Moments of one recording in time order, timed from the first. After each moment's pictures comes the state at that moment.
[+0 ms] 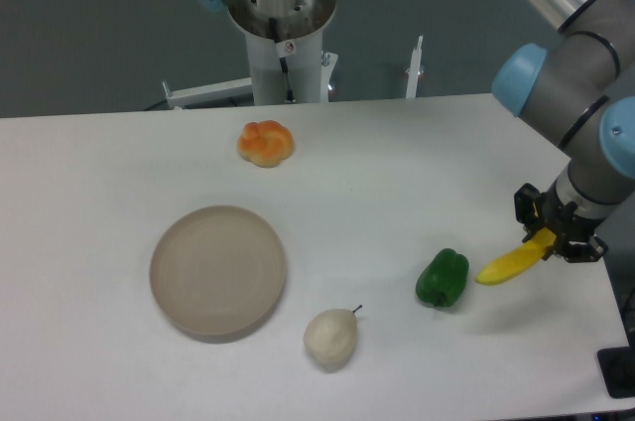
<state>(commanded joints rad) 2.54 -2.23 -1.15 -1.34 1.56 1.55</state>
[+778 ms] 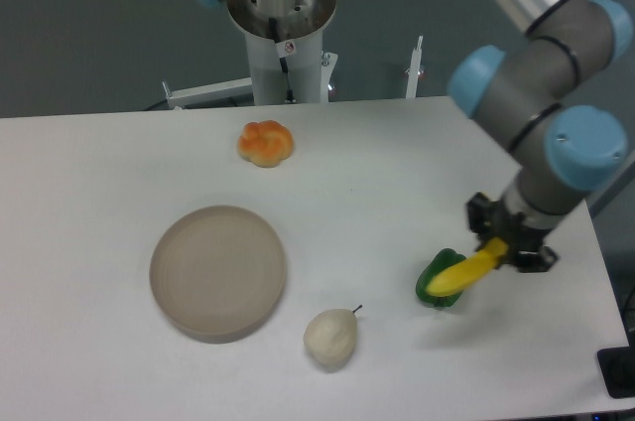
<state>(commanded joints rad) 2.35 -2.10 -1.30 -1.35 1.50 1.30</state>
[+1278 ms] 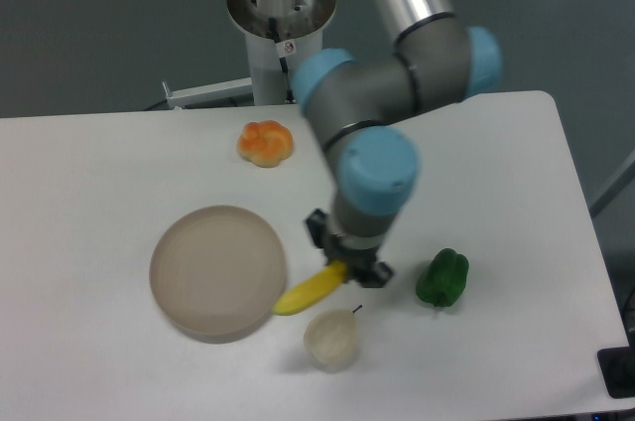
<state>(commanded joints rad) 2.09 -2.05 -1.42 -1.33 1.50 0.98</state>
